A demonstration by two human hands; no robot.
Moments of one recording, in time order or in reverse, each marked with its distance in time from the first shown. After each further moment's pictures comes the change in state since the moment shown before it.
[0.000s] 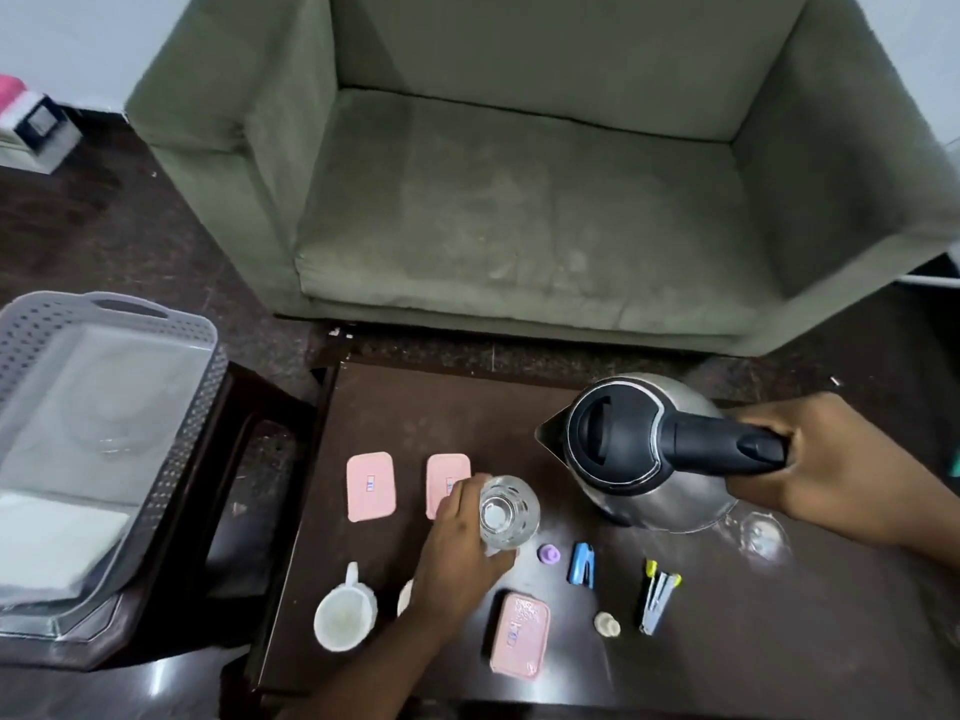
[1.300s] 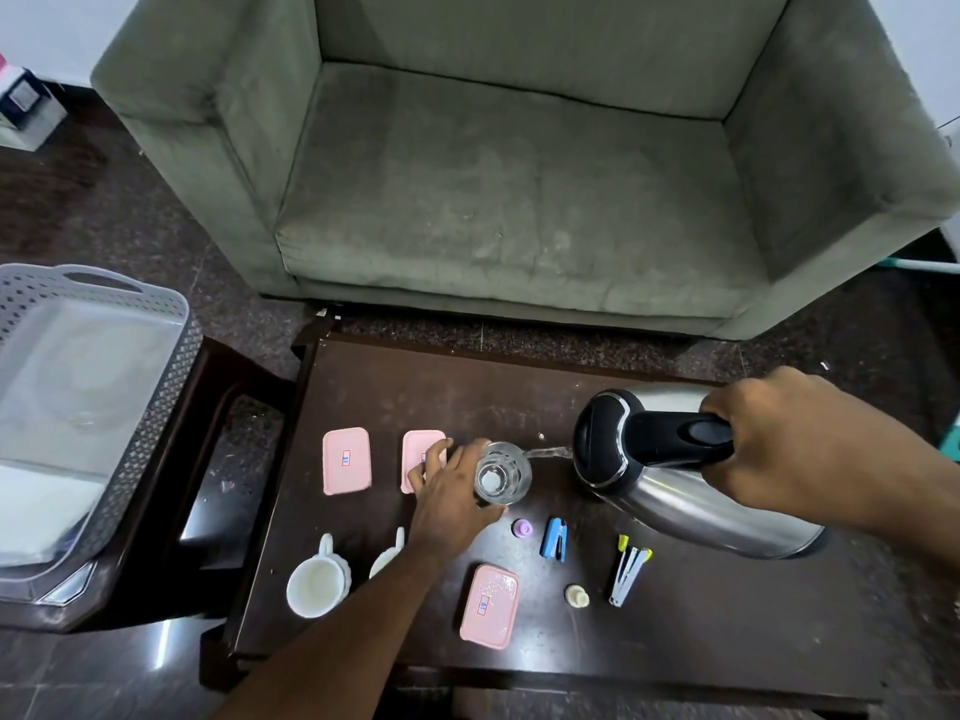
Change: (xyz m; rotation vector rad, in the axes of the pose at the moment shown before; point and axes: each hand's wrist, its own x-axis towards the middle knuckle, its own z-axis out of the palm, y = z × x) left_hand 0.034 -0.011 0.040 0.342 -0.054 -0.066; right_hand -0.011 -0.005 -0.013 -0.521 -0.110 0.053
